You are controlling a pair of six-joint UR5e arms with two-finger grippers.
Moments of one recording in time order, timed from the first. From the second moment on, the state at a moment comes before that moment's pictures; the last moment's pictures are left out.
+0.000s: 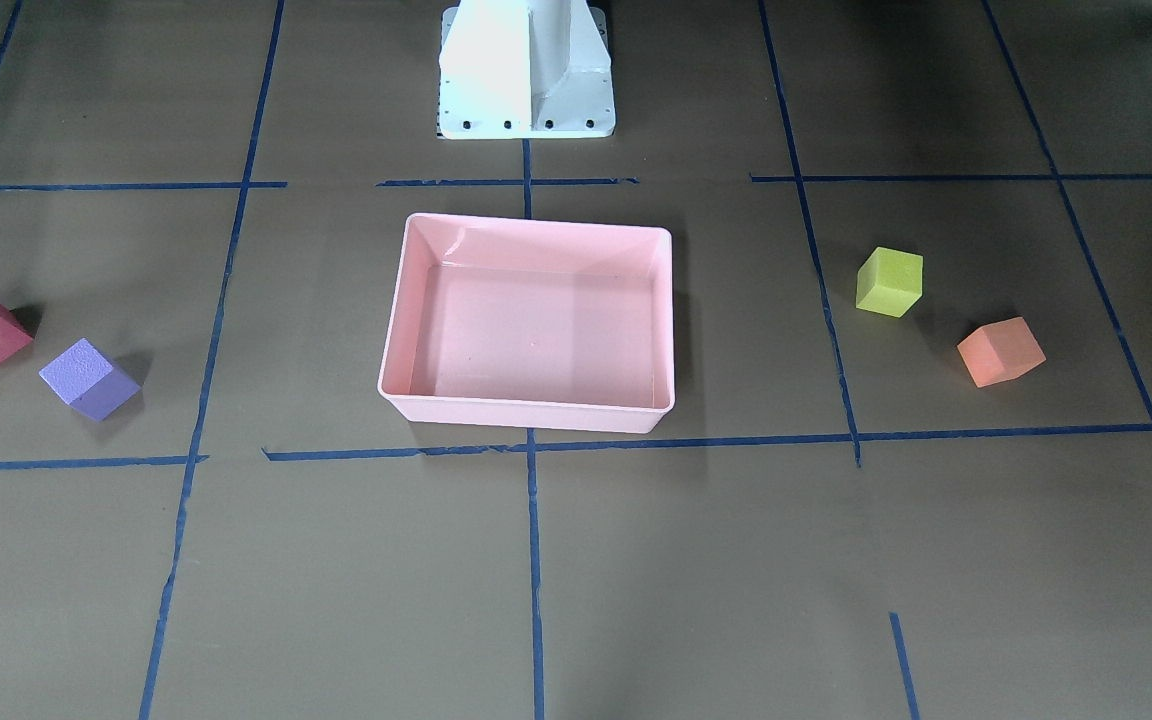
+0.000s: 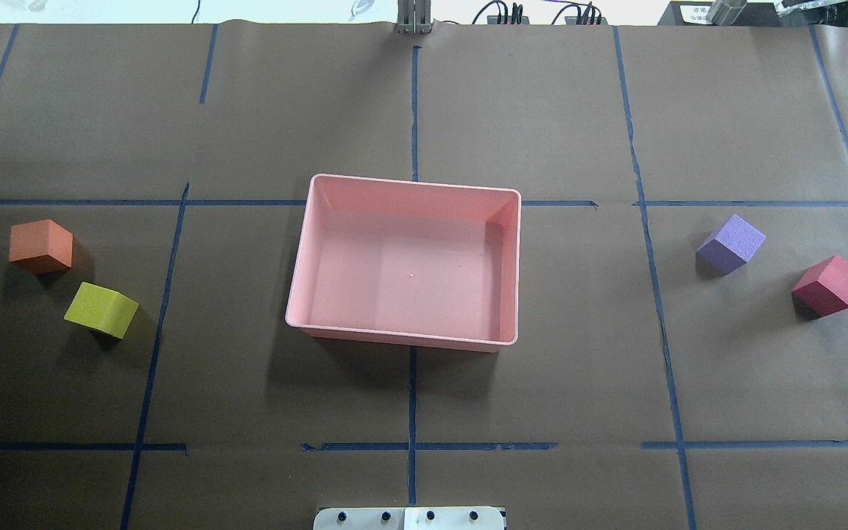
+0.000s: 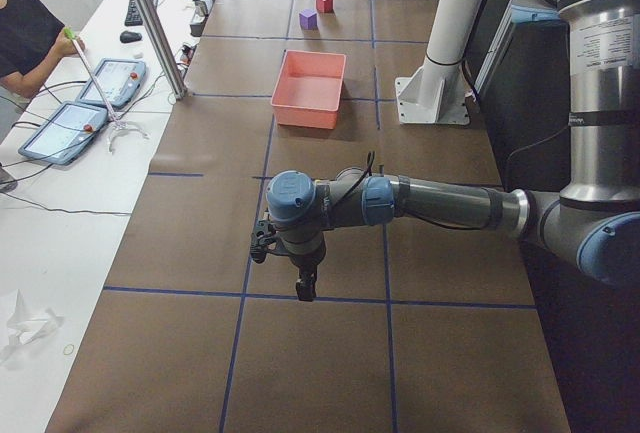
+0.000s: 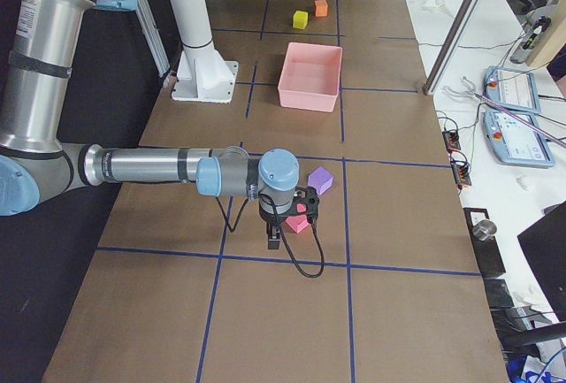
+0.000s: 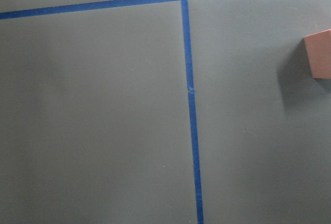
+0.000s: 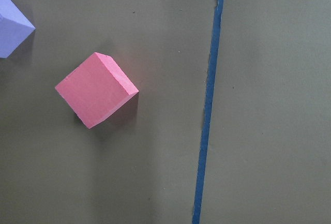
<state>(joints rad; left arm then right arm) -1.57 -1.43 -1.83 -1.33 -2.34 0.18 1.48 -1.86 1.89 -1.61 2.39 -0.02</state>
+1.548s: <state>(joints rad) -1.57 -1.42 -1.82 -1.34 -2.51 0.18 1.48 -1.84 1.89 -1.57 2.38 -0.02</state>
